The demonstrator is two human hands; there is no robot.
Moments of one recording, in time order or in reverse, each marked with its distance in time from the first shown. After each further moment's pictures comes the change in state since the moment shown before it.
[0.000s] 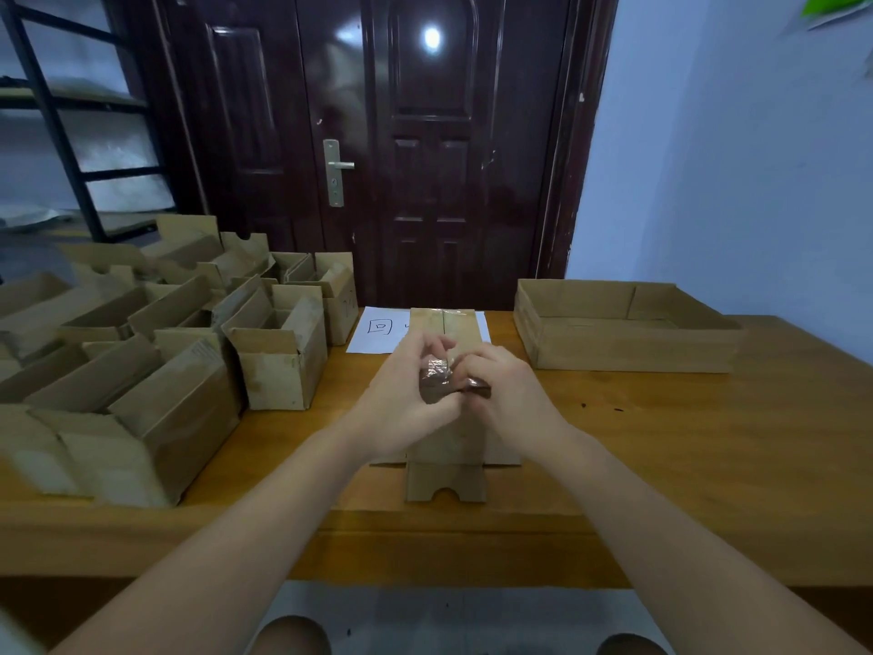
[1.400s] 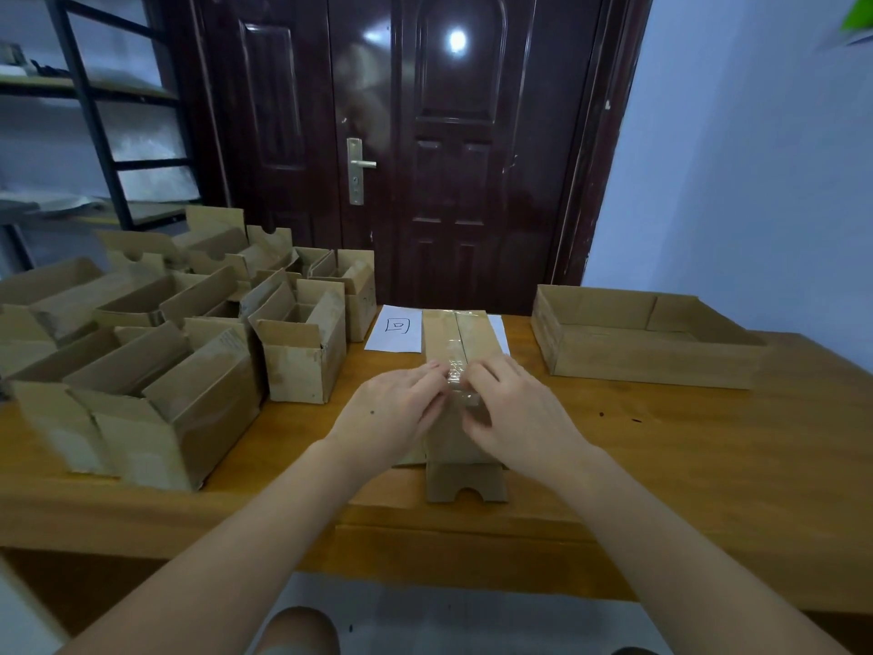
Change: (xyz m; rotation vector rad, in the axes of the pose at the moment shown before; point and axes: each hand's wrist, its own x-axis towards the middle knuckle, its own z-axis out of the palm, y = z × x) left_hand -0.025 -0.035 -0.011 0.729 0.103 0.280; right_hand -0.007 -0.020 0.010 -0.343 -0.022 -0.129
